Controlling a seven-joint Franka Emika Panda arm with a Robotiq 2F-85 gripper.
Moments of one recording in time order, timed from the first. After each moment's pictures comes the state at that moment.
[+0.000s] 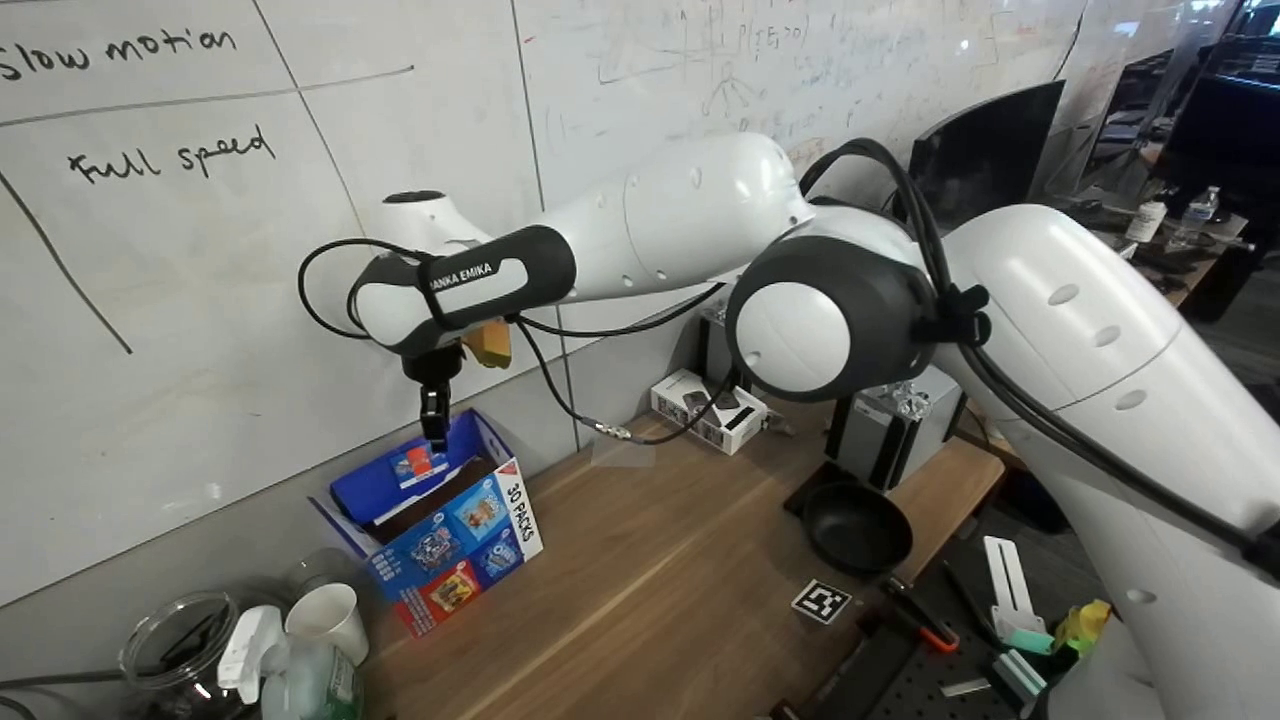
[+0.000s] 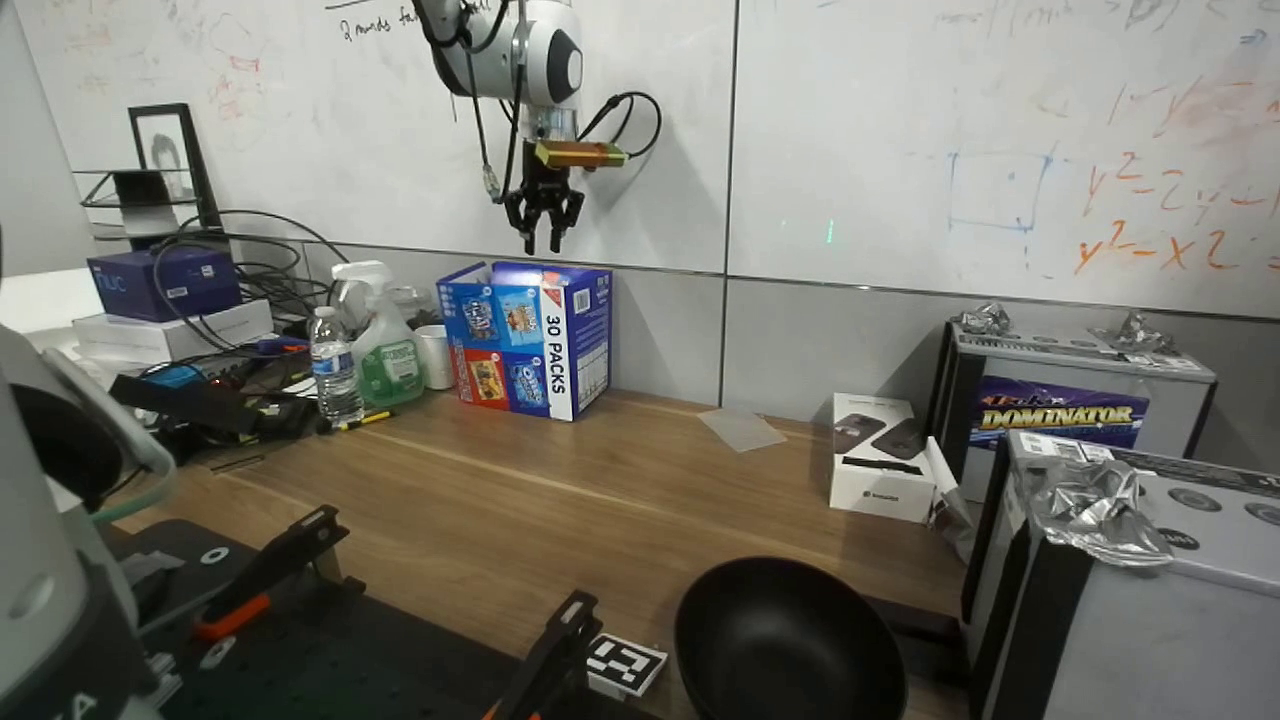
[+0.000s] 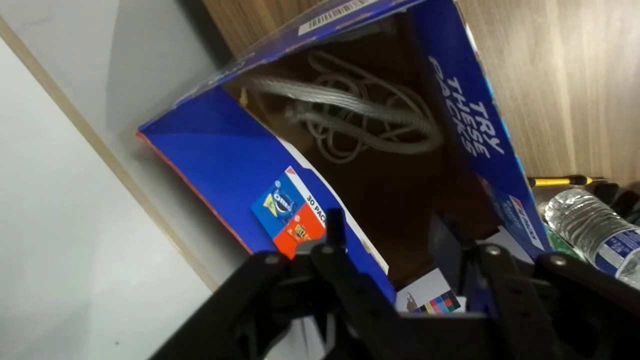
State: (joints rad) arm 0.19 0.90 0.23 -1.07 -0.06 2.06 -0.79
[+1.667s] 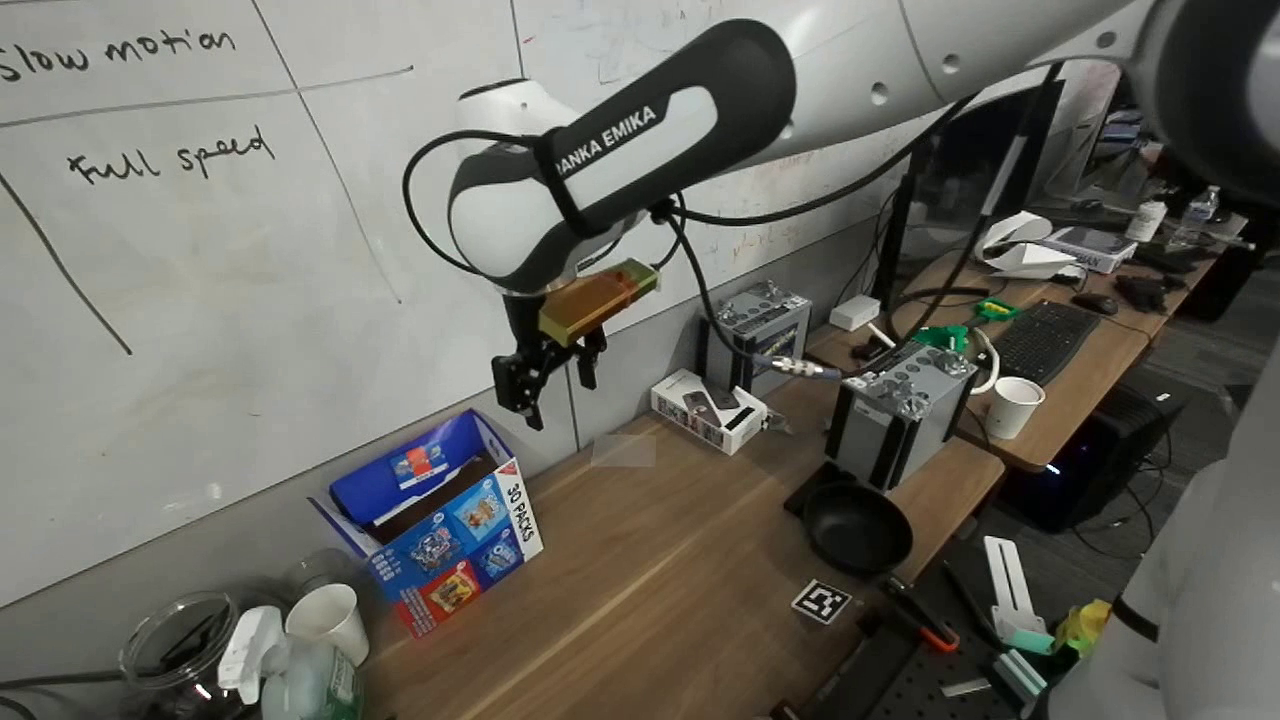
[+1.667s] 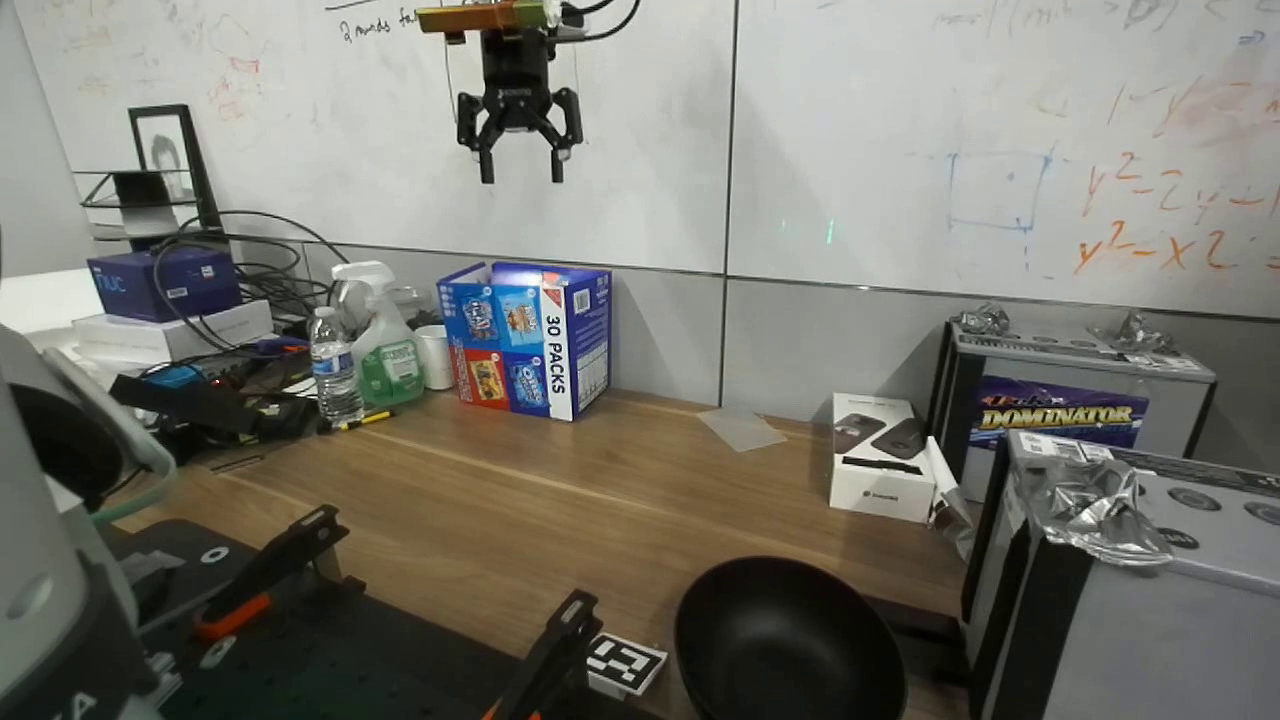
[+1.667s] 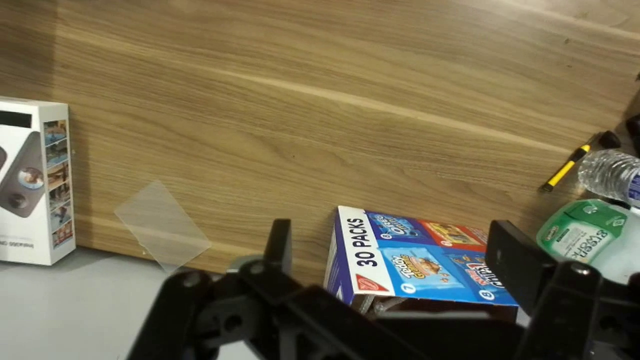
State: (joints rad) arm 0.18 0.16 0.13 -1.91 -0.05 2.03 0.09
